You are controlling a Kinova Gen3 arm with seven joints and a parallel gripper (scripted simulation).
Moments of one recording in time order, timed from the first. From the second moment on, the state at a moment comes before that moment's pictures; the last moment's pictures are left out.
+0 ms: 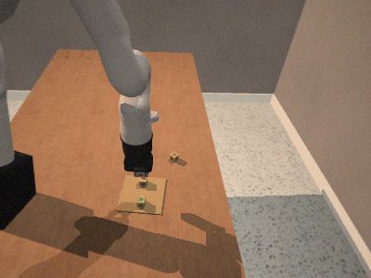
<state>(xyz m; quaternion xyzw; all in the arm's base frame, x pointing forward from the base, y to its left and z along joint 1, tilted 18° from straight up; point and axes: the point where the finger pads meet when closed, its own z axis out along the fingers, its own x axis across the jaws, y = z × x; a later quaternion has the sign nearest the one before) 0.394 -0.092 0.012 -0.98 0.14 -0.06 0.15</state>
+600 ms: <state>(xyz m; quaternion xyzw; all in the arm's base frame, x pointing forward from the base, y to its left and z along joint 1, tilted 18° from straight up) 0.392 -0.088 0.013 -0.98 0.11 -0.07 0.15</state>
